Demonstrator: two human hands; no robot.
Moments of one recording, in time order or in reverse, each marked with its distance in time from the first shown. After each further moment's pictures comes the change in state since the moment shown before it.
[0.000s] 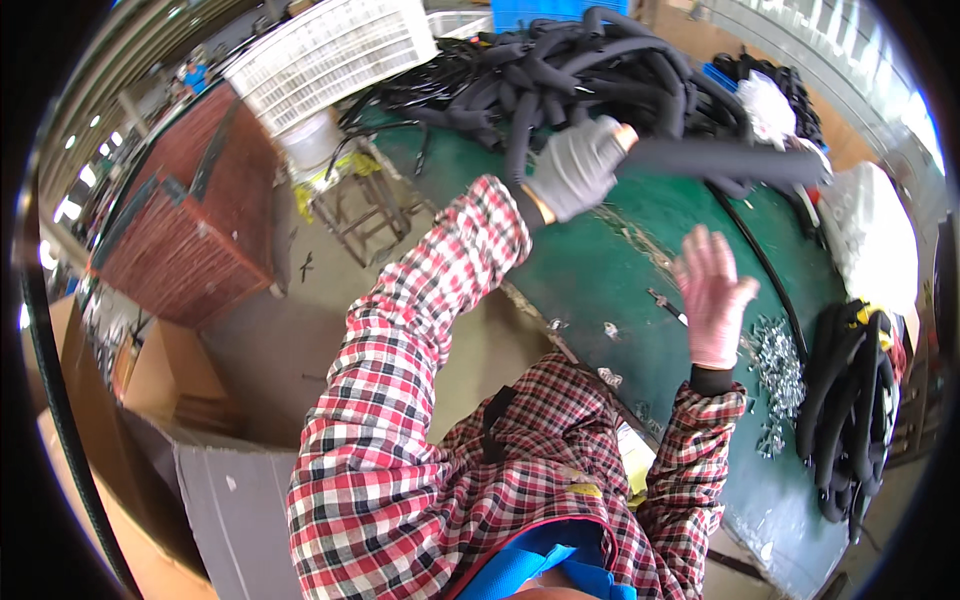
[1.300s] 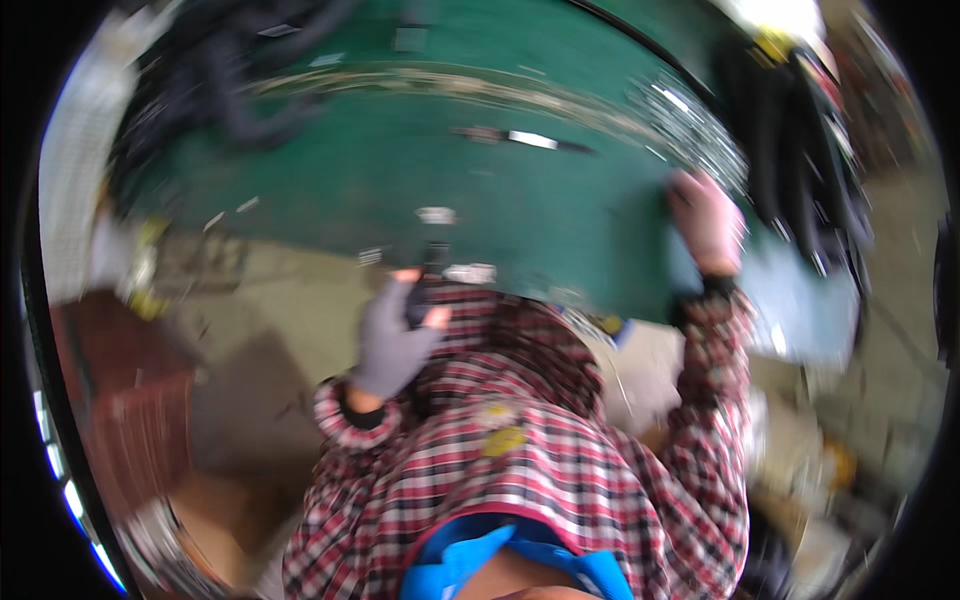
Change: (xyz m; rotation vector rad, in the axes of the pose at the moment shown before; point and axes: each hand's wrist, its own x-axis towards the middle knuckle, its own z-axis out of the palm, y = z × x) left_hand -0.174 0.173 -0.071 -0.925 -0.674 -0.990; right_hand -0.147 -0.106 -0.118 -2.160 0.252 0.388
